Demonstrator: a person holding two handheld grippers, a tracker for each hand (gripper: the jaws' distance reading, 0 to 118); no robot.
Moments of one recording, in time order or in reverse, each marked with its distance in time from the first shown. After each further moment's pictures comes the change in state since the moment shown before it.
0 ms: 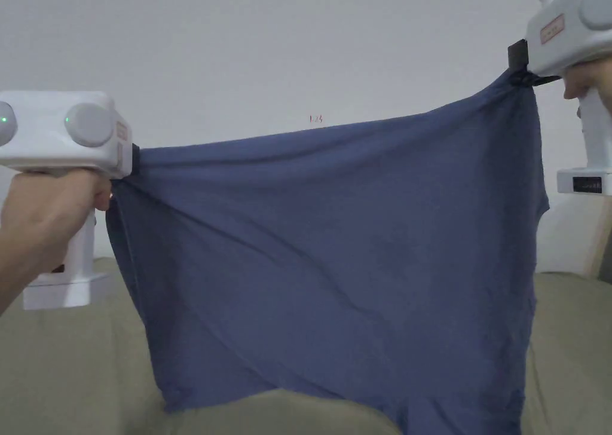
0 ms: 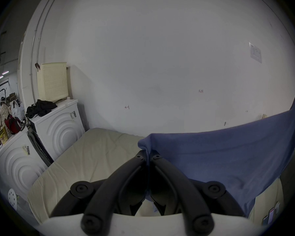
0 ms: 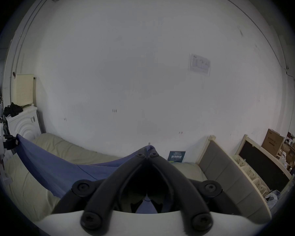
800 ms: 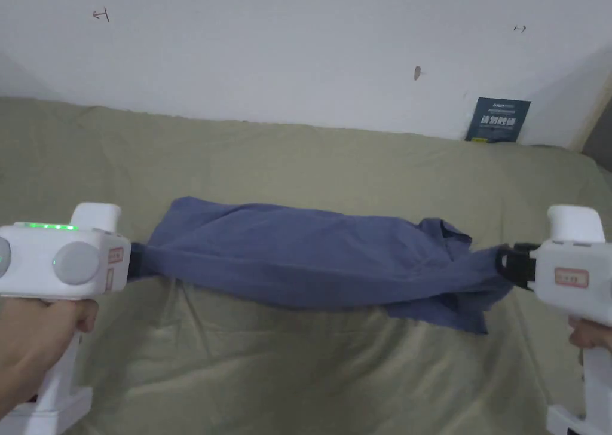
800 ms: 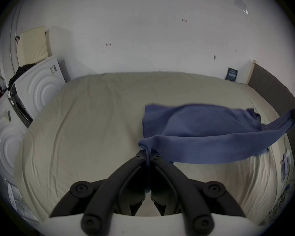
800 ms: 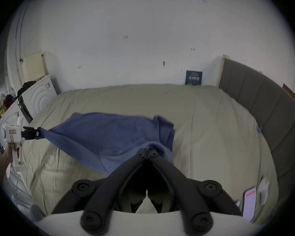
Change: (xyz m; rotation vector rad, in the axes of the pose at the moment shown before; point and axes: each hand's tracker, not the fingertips) left arm -0.039 -0.316 0.045 -0.390 -0.121 -0.098; right arm -0.029 -0.382 0.132 -0.382 0.176 -0.145
